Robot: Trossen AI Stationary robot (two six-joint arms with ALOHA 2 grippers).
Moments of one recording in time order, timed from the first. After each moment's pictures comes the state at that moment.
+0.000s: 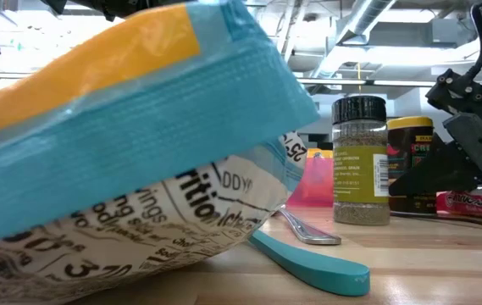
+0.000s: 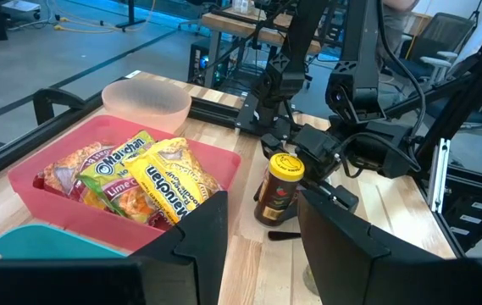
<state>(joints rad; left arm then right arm) -0.12 1.16 0.69 0.26 -0.26 -0.25 0.72 1.69 0.47 0.00 1.02 1.20</state>
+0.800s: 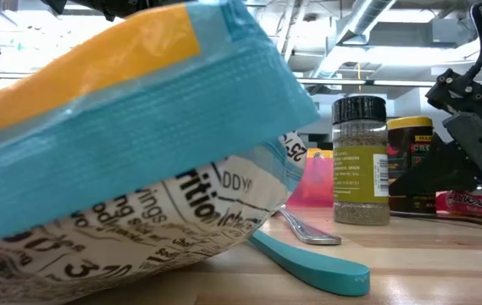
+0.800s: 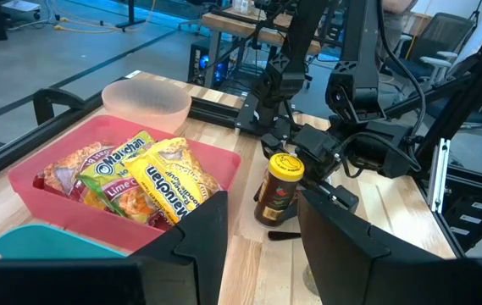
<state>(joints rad) -0.12 1.16 0.69 0.26 -0.26 -0.25 0.72 1.69 0.47 0.00 1.02 1.20</state>
